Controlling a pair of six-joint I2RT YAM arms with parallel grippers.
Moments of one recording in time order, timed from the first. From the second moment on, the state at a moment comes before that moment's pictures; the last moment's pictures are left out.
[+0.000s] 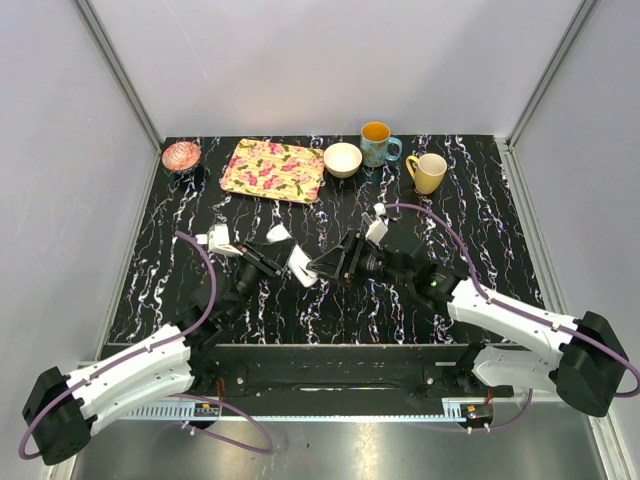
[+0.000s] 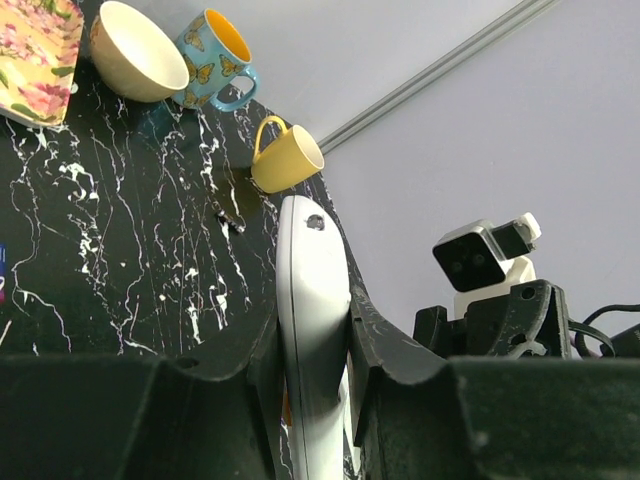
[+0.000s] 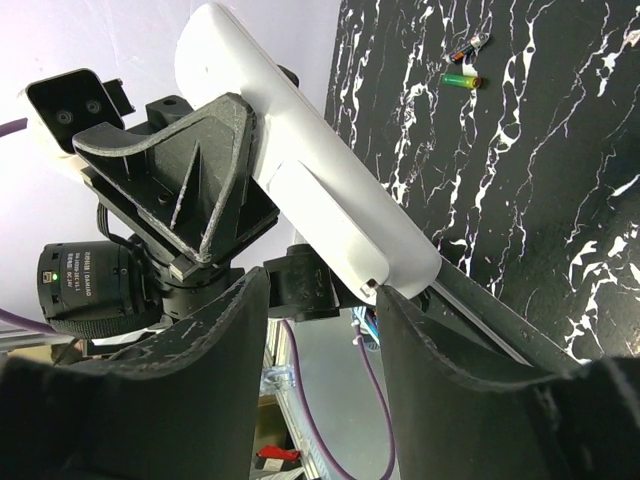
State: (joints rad) left arm -0.84 0.70 0.32 0.48 -0.37 -0.89; right arm 0.87 1.14 0.73 0.16 -0.25 1.20
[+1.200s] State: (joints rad) left arm -0.84 0.74 0.33 0.46 -0.40 -0.98; right arm 0.87 1.15 0.76 0.09 -0.25 1.18
